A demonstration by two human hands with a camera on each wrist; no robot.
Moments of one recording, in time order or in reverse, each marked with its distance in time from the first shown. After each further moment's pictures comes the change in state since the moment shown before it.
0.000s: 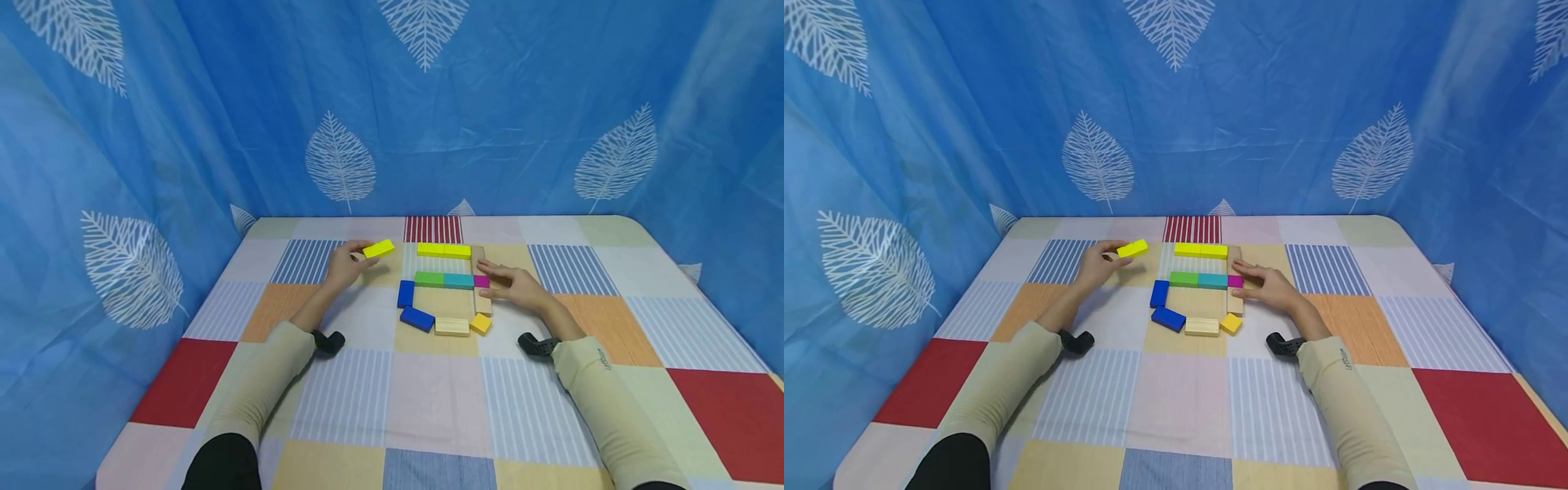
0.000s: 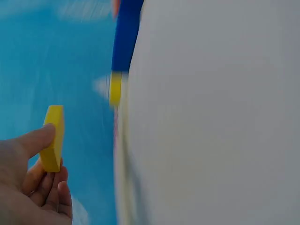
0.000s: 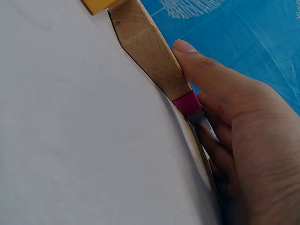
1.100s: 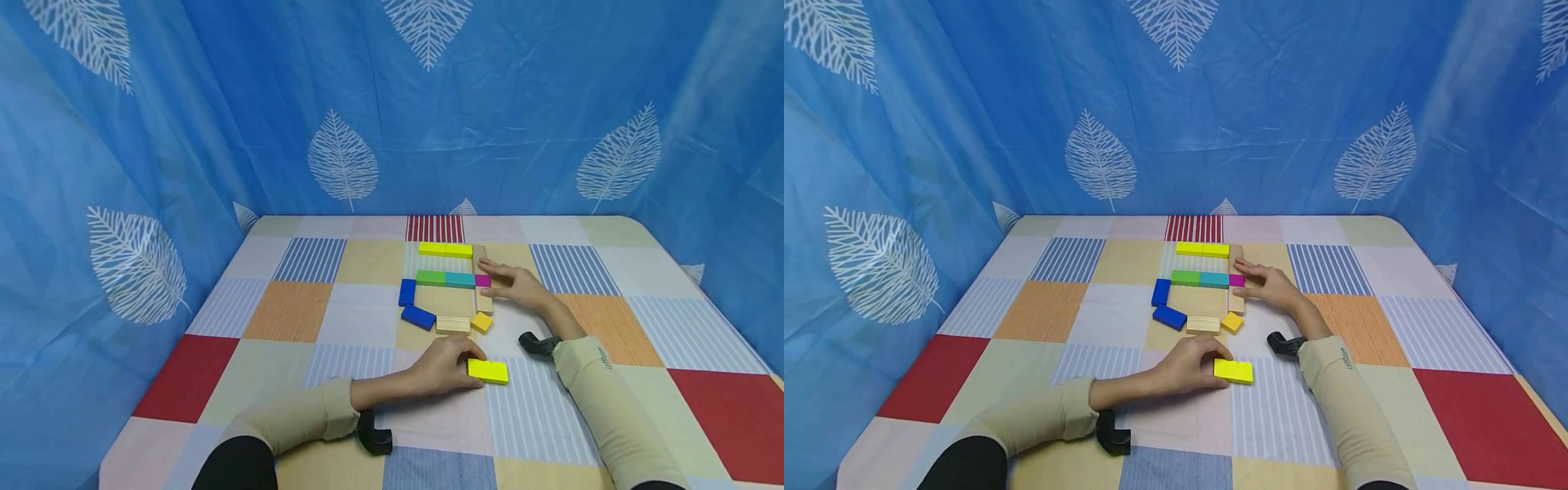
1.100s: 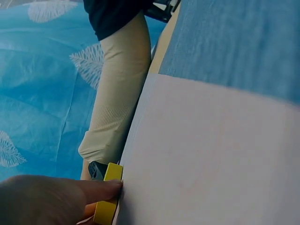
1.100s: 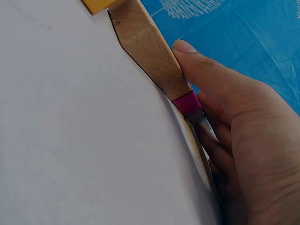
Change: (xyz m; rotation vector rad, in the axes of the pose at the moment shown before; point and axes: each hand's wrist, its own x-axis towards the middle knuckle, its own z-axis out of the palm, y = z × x) left_hand -0.150 0.104 0.117 0.209 -0.552 0.356; right_hand 0.000 0.001 0.001 -0.014 0.027 0.003
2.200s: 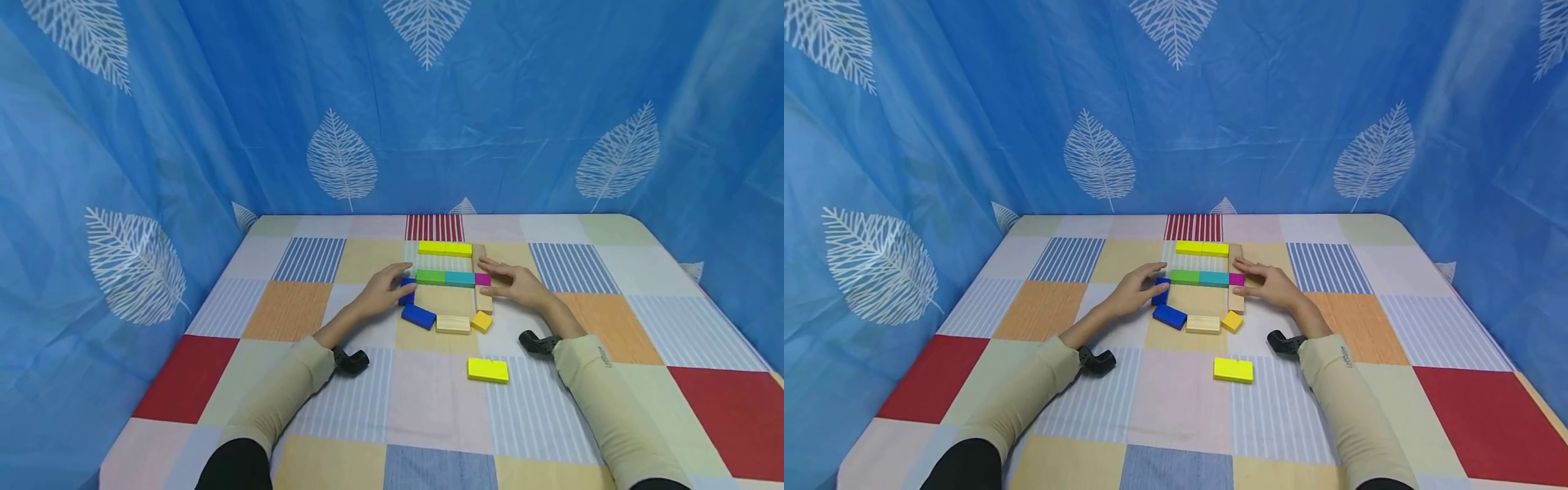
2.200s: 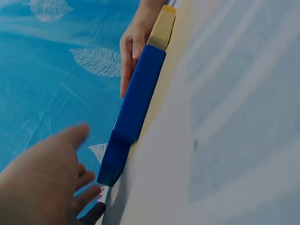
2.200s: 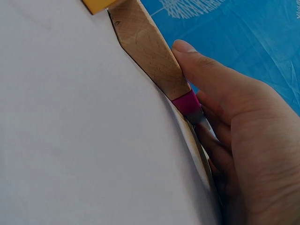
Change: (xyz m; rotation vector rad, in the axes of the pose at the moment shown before) left_hand 0.031 -0.134 -0.083 -0.030 0.194 -0.133; right_hand -0.010 -0.036 -0.006 0.031 -0.027 -0.030
